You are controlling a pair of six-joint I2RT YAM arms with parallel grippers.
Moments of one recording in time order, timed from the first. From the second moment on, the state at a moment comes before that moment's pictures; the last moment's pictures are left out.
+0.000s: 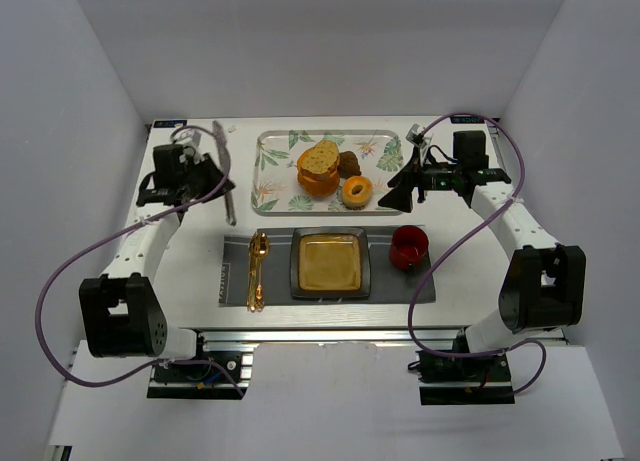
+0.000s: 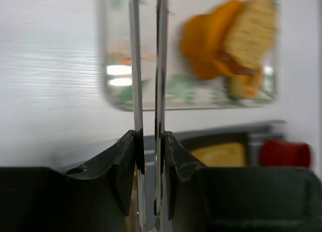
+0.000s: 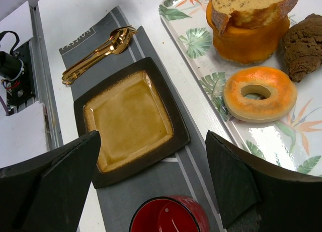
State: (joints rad) left arm 0.05 1.39 1.03 -0.29 0.33 -0.36; right arm 0.12 1.52 1.18 -0.38 -1.09 -0.33
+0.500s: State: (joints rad) left arm -0.20 1.55 1.28 -0.35 0.48 -0.44; right arm 0.12 1.51 1.18 -0.38 -1.09 -0.33
